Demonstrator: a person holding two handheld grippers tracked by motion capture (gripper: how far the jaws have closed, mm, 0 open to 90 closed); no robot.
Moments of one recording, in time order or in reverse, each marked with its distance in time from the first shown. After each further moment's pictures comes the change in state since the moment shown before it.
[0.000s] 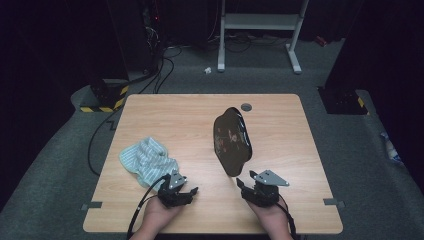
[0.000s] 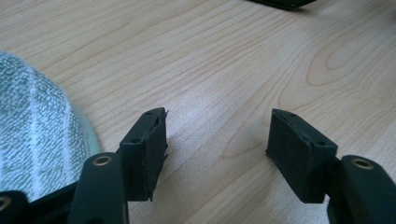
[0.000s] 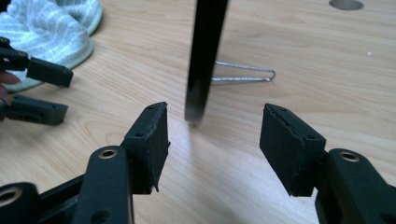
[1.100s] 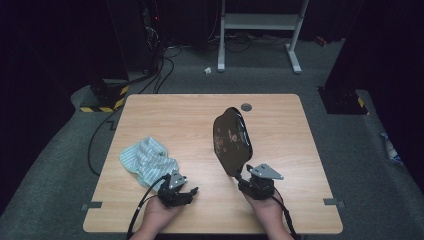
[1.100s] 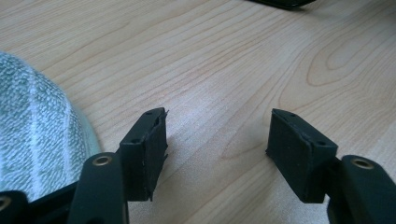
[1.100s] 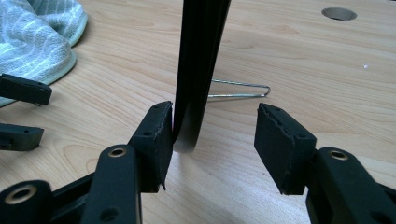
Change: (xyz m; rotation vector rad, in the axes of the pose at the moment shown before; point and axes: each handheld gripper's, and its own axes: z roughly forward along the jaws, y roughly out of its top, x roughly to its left) left arm 0.000 0.000 0.000 0.000 0.001 0.003; right arm -0.002 0.010 0.019 -0.013 -0.035 0.003
